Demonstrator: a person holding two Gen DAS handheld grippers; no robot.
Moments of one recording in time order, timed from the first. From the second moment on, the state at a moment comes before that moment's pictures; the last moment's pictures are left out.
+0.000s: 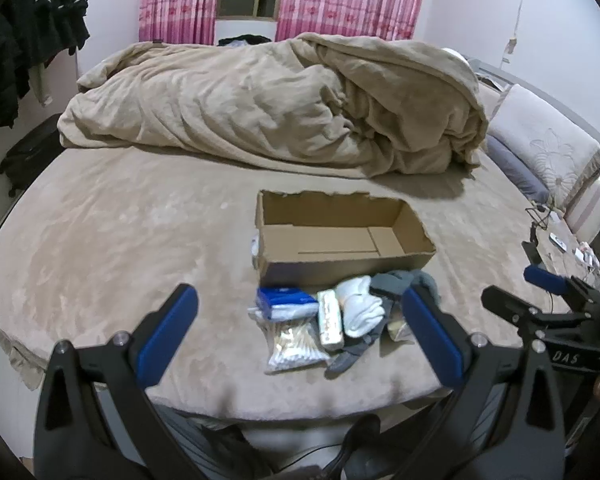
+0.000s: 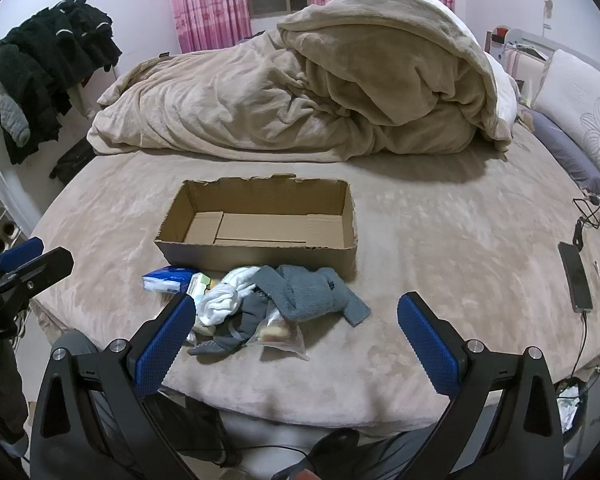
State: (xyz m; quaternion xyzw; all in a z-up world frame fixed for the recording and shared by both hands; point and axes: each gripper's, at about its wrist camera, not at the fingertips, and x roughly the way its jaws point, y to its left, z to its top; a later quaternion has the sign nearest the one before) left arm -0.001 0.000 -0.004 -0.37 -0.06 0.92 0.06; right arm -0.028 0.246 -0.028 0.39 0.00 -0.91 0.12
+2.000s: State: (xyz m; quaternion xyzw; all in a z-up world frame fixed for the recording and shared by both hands) left arm -0.075 0.003 -0.073 -0.44 -0.05 0.90 0.06; right arm -0.091 0.258 -0.074 0.44 -0.01 -0.89 0.10
